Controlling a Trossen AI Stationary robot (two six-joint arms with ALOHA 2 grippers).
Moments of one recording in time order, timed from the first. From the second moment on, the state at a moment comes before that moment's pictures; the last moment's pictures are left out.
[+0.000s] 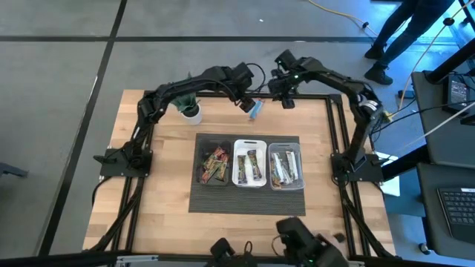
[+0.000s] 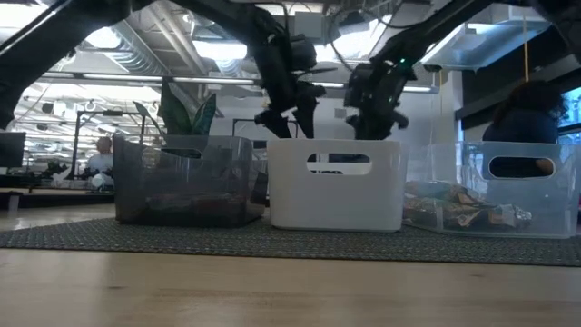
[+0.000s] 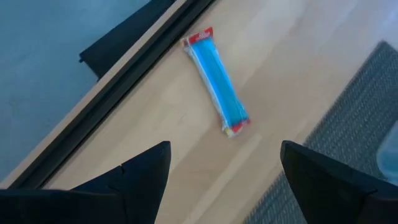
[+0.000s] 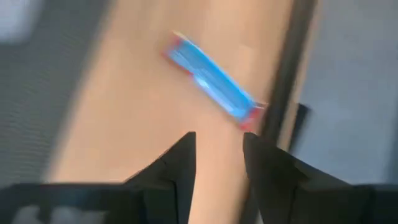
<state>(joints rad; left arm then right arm) 0.53 2.13 1.98 -0.92 0.01 -0.22 -0.84 1.87 1.56 -0.90 -0.33 -1.09</state>
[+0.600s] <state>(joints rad) 0.48 2.09 1.98 -1.18 -0.11 -0.24 -0.80 1.96 1.57 -0.72 -0.31 -1.13</state>
